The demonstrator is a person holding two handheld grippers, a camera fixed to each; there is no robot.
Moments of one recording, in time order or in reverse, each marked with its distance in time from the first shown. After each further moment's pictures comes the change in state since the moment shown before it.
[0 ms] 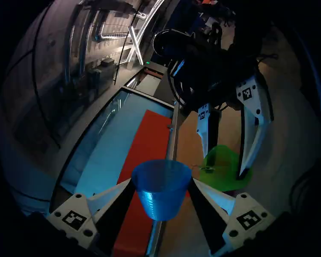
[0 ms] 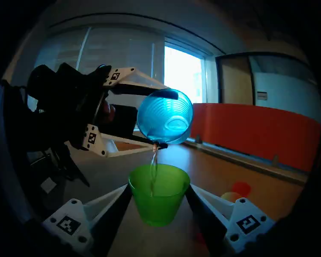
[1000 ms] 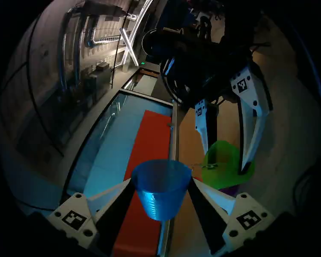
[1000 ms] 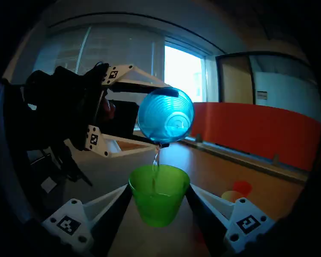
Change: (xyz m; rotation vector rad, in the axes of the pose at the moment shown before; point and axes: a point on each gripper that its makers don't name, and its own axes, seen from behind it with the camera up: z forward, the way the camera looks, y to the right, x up) left arm 0.001 0.001 0.000 0.009 -0.007 0.093; right arm -0.003 -0.001 0.000 0.002 -0.003 0.001
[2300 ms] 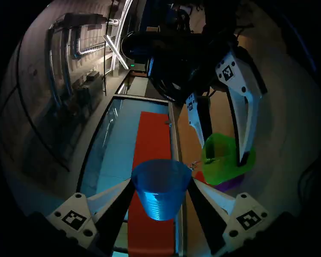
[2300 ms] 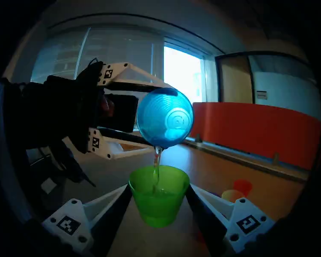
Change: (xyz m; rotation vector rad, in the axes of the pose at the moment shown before) left arm 0.003 0.000 0.002 -0.003 -0.013 0.165; right arm -0.003 0.001 0.001 -0.003 0.006 0.005
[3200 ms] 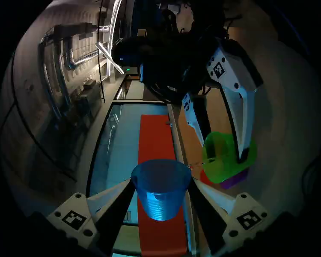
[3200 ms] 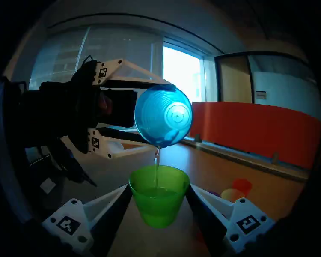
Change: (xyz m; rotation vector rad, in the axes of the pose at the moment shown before) left arm 0.011 0.003 -0.003 0.017 0.007 0.108; right arm -0.004 0.002 0.000 -0.004 0.002 0.001
